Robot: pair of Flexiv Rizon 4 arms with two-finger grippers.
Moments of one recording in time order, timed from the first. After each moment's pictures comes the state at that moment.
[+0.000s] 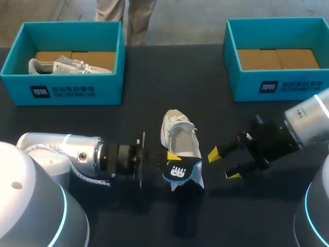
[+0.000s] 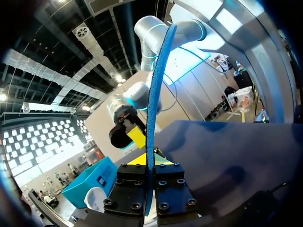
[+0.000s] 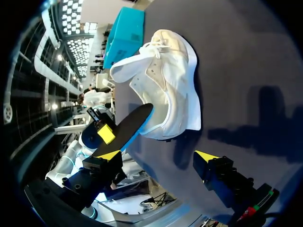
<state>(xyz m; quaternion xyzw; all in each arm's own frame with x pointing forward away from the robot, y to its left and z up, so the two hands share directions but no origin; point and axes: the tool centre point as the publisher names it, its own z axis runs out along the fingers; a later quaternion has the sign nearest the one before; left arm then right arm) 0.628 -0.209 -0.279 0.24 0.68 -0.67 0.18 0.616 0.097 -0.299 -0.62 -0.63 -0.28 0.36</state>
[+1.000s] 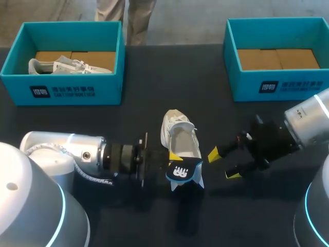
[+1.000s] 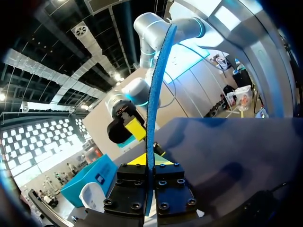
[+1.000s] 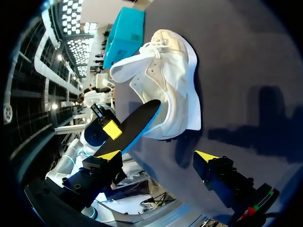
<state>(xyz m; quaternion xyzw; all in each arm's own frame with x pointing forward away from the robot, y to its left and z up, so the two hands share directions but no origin) 0.636 -0.214 -0.292 0.24 0.68 -0.67 0.18 0.616 0.097 -0.299 -0.62 -0.63 -0.28 0.36</state>
